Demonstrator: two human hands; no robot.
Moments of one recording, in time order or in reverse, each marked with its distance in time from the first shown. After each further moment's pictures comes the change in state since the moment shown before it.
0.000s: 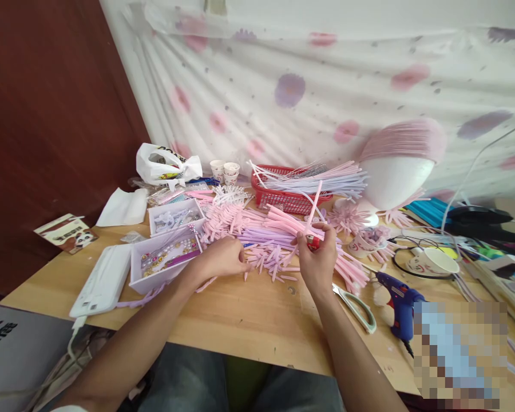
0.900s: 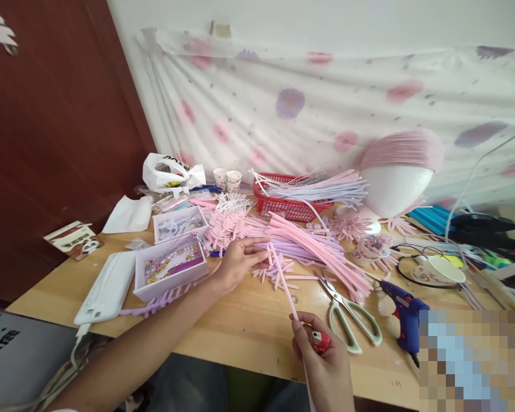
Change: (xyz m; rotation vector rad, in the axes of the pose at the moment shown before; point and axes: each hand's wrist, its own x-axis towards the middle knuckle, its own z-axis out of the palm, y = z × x) left_hand 0.008 0.025 0.031 -1.444 0.234 -0.042; right_hand -0.132 -0.032 -0.041 0.189 -0.147 0.494
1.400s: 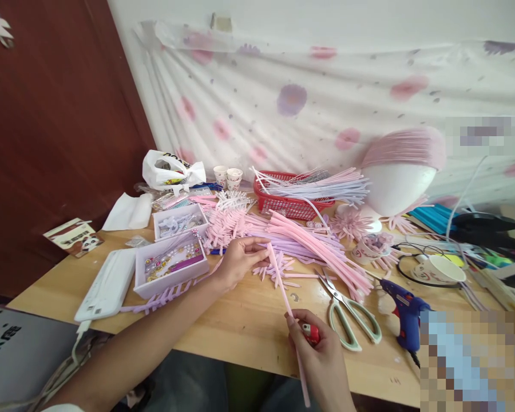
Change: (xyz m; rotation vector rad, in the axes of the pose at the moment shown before) left_hand 0.000 -0.003 0.001 0.023 0.016 0.028; right_hand 0.013 0.013 -0.006 -0.123 -0.168 0.028
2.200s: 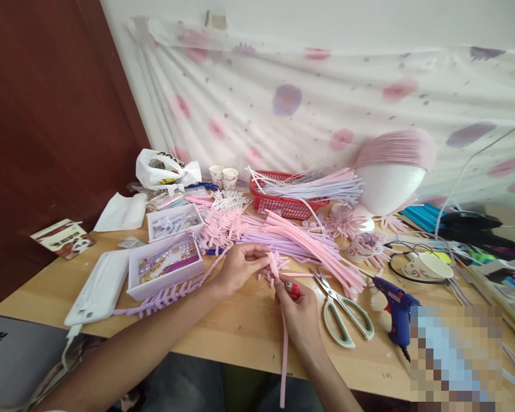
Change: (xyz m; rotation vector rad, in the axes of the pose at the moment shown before) left_hand -0.005 -0.010 0.006 0.078 -0.061 0.028; right_hand 0.048 -0.028 0.022 -0.015 0.021 -0.186
